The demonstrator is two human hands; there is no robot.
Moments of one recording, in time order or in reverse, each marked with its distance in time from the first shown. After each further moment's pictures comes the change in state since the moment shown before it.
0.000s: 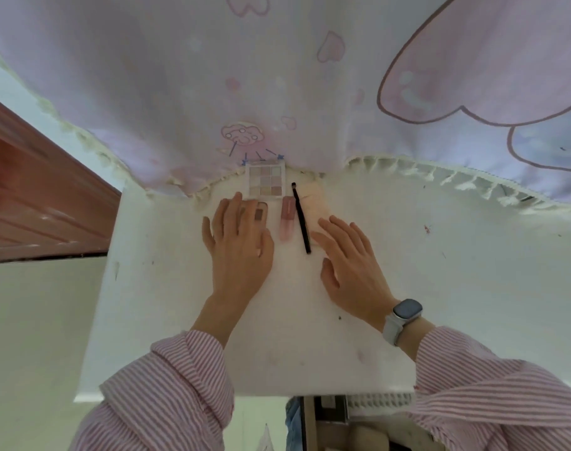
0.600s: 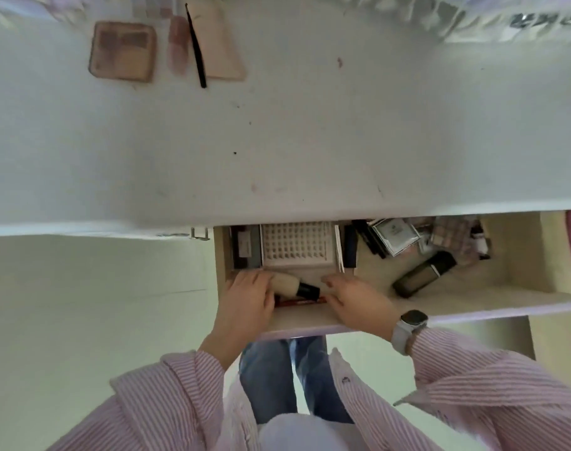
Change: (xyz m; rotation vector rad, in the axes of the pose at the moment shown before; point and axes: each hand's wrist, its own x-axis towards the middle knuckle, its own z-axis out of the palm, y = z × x) left_hand -0.299 0.106 0.056 -0.059 -0.672 0.031; right_hand -0.305 0.049 -0.010 0.089 -0.779 0.349
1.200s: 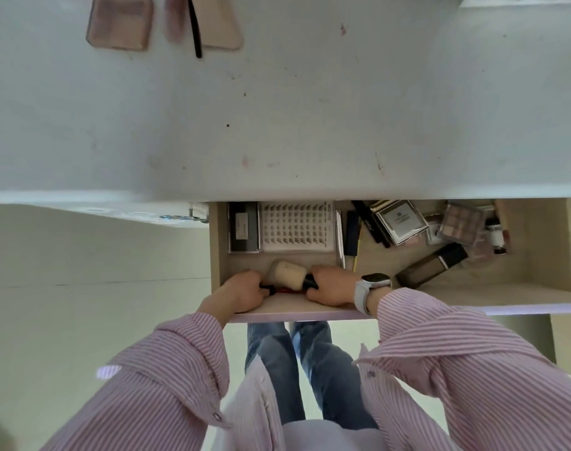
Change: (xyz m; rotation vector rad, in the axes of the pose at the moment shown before) left_hand 0.020 -0.006 0.030 0.051 -0.601 -0.373; right_hand 0.040 -0.002 0.021 -0.035 -0.370 -0.008
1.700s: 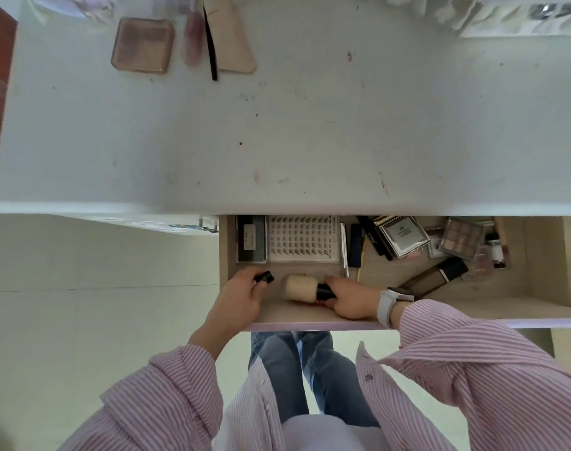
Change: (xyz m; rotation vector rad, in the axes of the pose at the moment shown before) left_hand -0.047 -0.002 -0.010 -0.412 0.439 0.135; right_hand -0.017 0.012 -0.008 0.196 -0.039 0.017
